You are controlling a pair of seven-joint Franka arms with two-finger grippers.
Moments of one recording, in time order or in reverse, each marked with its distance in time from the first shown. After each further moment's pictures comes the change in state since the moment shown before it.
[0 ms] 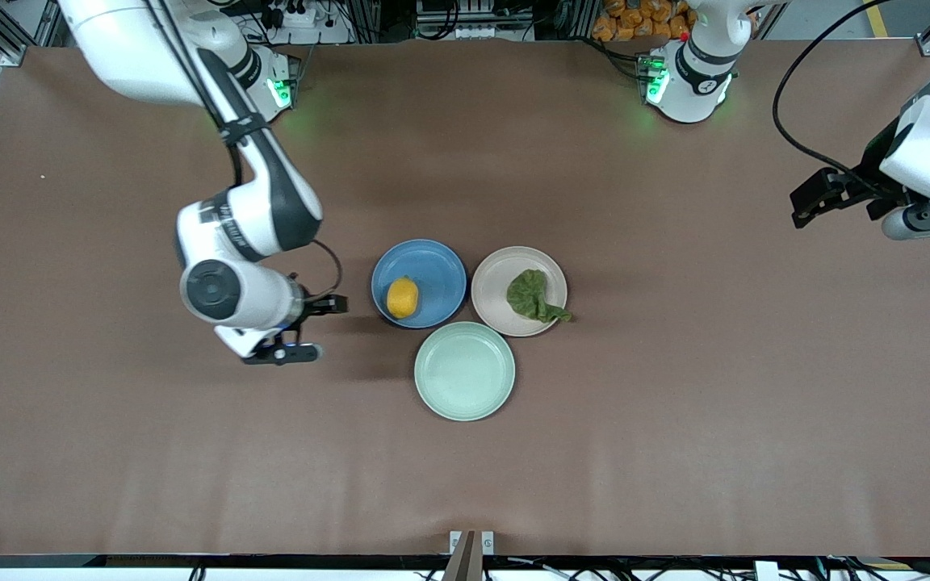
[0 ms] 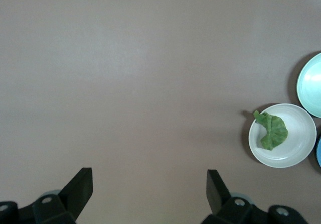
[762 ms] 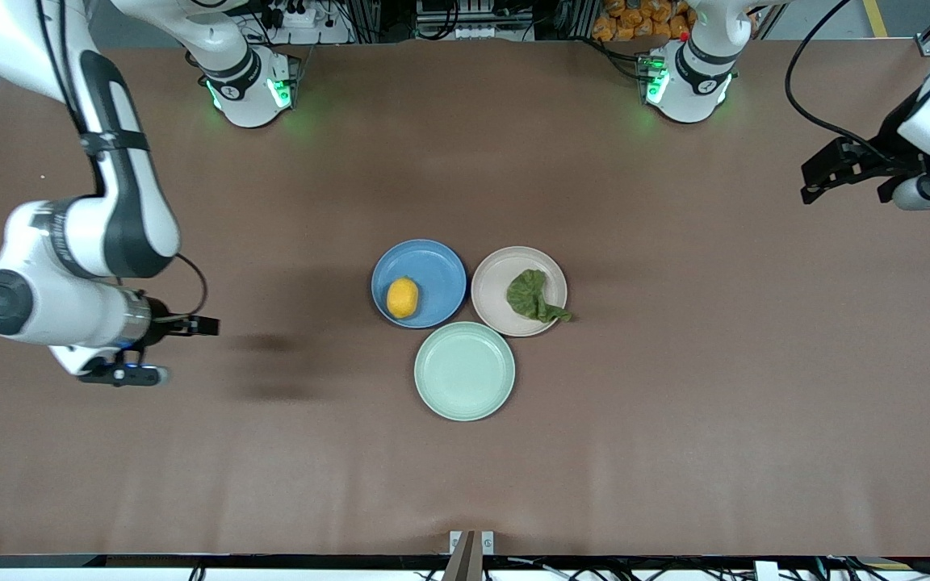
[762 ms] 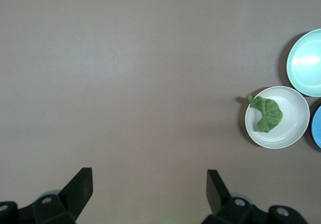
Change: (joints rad) left arm -0.047 -0.034 0.057 -0.005 -0.030 -0.021 0.100; right arm -0.152 -0.094 -0.158 -0.014 -0.001 -0.013 -0.211
